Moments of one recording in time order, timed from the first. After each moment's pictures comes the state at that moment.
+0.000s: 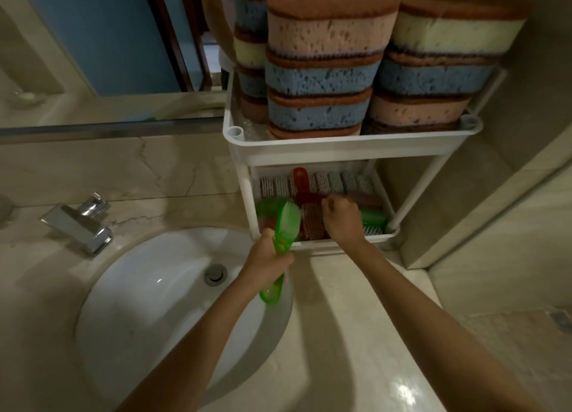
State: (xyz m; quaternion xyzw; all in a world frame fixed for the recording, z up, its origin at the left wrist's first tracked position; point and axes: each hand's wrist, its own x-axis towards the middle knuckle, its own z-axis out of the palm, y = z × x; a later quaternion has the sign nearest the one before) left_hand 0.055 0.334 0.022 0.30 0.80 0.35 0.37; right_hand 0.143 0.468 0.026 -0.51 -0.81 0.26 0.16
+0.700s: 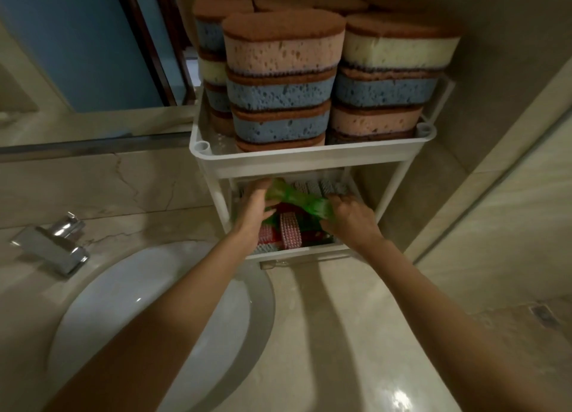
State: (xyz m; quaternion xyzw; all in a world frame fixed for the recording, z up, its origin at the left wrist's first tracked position) left_hand 0.045 0.404 0.074 0.17 0.65 0.61 0.43; right_hand 0.197 0.494 0.057 -0.40 -0.91 0.07 0.06
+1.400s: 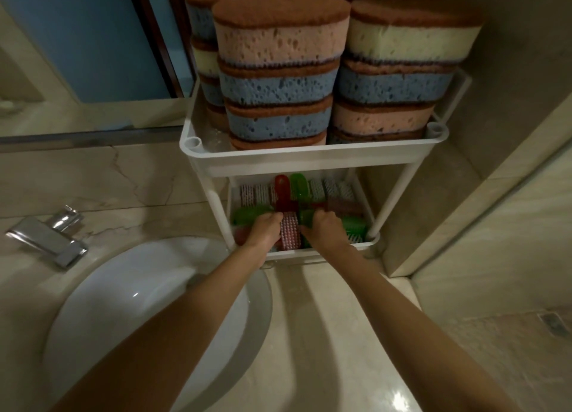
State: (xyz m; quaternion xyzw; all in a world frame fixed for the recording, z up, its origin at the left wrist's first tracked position) left_hand 0.062 0.419 0.027 0.13 0.73 0.50 0.45; right_hand 0.154 0.482 0.027 -0.50 -0.83 0.25 0.00
